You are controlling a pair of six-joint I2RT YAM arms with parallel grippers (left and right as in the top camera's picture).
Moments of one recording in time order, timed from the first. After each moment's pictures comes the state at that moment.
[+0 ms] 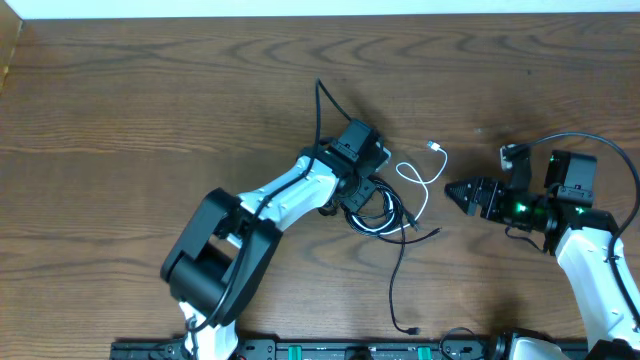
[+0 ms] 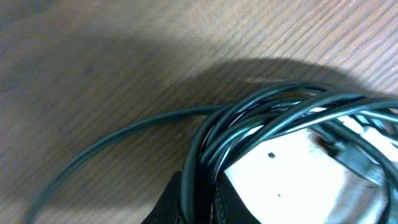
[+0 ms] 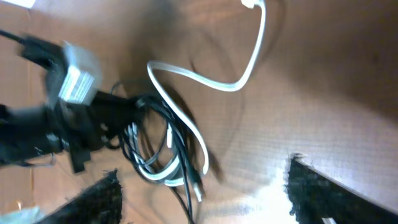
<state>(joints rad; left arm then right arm) -0.64 1.93 1.20 -0.50 0.11 0.07 -0.19 1.28 0.67 -0.51 -0.73 0.15</state>
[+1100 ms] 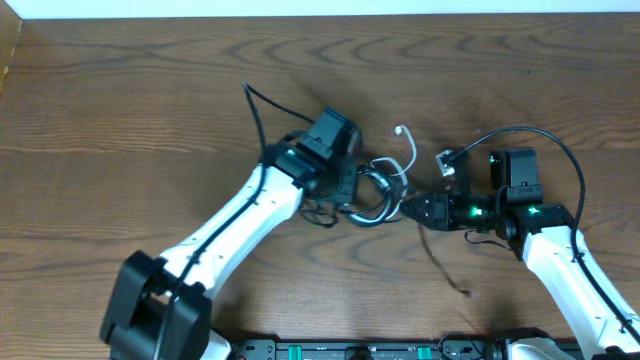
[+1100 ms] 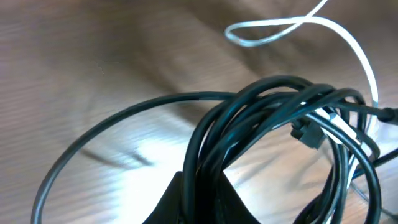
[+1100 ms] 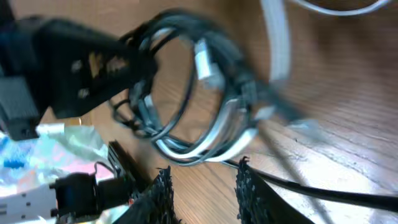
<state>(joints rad) -0.59 1.64 1.19 -0.74 0.16 -0.39 0.12 1.28 0.67 -0.44 -0.89 0.27</state>
